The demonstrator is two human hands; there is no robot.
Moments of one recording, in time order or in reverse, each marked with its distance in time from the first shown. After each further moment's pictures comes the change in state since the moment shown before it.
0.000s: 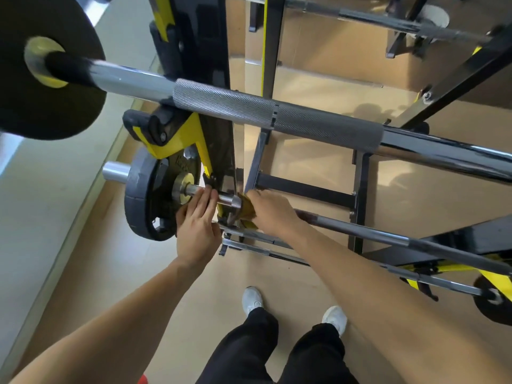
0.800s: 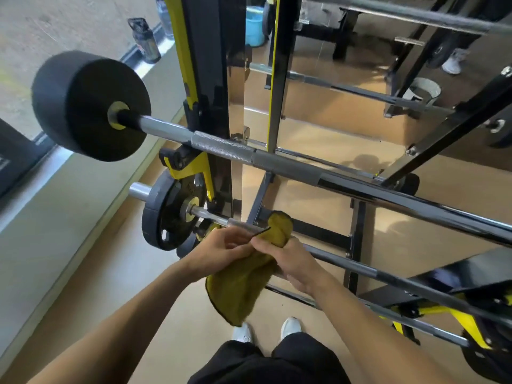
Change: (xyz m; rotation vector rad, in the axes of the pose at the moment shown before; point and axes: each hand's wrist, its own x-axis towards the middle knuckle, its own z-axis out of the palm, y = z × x) left_hand -0.017 0.094 -0.134 -0.913 -0.611 -0.162; right_hand -0.131 -0.024 -0.093 1.296 -0.168 0.325
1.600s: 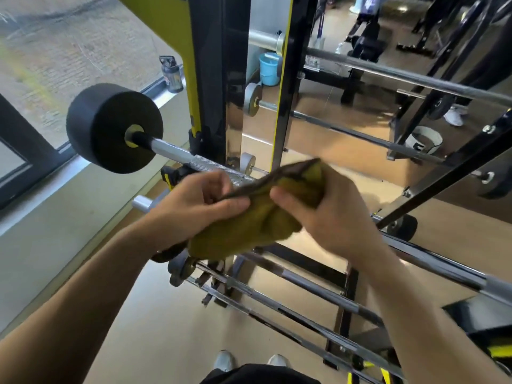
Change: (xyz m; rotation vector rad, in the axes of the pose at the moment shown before) left_hand -0.063 0.156 -0.025 -0.025 0.221 0.331; right_hand -0.112 -0.167 -0.041 -0.558 0.208 -0.744
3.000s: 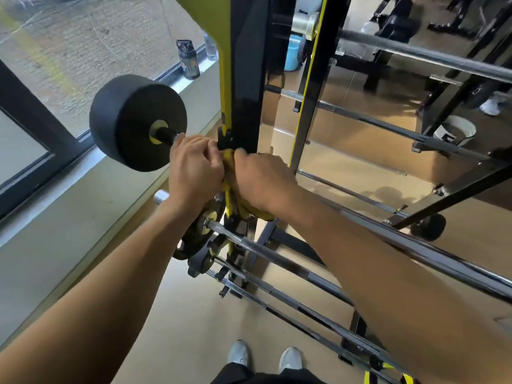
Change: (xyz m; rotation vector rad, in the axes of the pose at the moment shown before) left_hand 0.083 -0.082 -0.067 0.652 0.829 0.134; right_hand 0.134 0.018 0.133 -0.982 -0.283 -0.240
